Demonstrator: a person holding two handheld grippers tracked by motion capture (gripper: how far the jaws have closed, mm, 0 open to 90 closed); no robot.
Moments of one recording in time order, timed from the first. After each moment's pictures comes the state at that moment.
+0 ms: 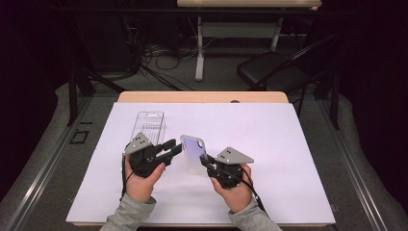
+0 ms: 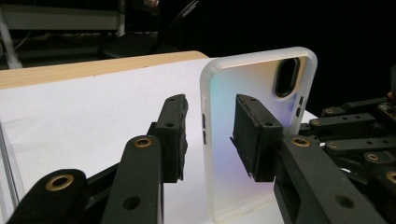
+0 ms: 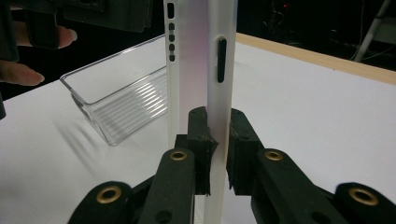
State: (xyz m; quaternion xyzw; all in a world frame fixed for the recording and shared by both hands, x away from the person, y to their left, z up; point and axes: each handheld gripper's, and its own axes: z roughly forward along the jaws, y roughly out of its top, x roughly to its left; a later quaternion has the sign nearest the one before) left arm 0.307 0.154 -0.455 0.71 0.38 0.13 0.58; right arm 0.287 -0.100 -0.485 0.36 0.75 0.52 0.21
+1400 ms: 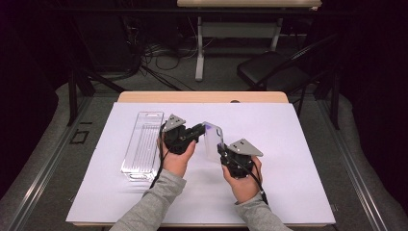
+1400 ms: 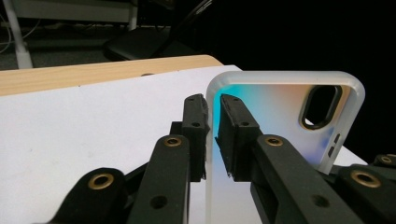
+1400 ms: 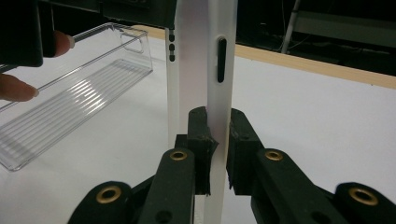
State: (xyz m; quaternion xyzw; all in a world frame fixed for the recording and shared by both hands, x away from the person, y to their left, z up) left arm 0.368 0.075 -0.459 0.70 0.42 0.13 0.56; right arm 0.310 -0.126 -0.489 0.45 0.71 0.47 0.28
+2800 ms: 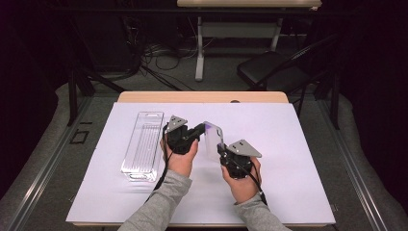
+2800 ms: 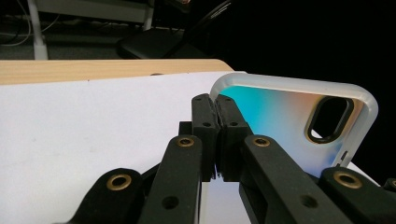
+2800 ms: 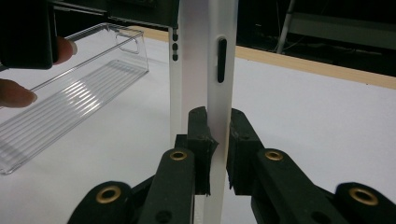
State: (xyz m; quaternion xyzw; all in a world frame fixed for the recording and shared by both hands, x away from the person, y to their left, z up) left arm 0.365 0.067 -0.462 0.68 0.46 0.14 0.56; right arm 0.309 -0.124 -0.492 0.45 0.70 0.47 0.29
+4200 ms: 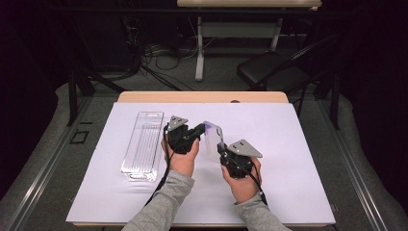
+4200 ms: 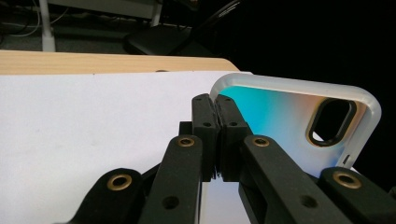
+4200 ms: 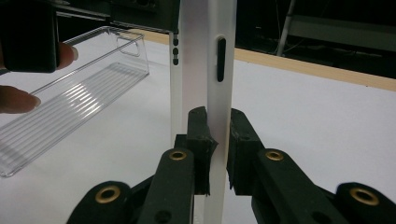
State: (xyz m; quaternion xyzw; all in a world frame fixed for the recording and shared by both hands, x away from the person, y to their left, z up) left arm 0.364 0.063 -0.460 0.67 0.48 0.14 0.55; right arm 0.309 -0.124 -0.491 0.45 0.70 0.48 0.29
